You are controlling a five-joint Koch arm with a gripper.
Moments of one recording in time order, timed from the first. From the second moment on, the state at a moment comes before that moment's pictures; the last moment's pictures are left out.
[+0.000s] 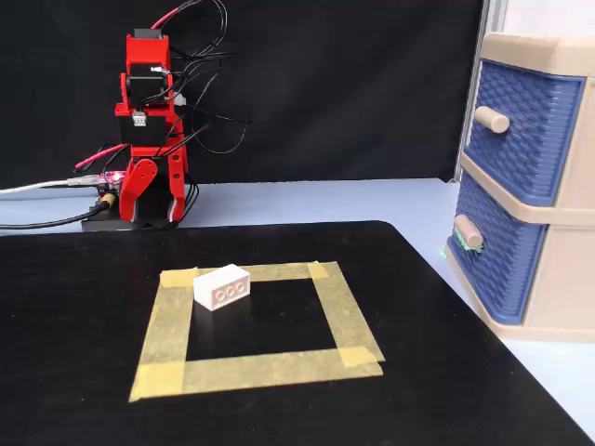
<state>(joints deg) -3.0 132.0 140.4 88.3 -87.0</state>
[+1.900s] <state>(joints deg) -59.5 44.9 94.0 -58.9 -165.7</state>
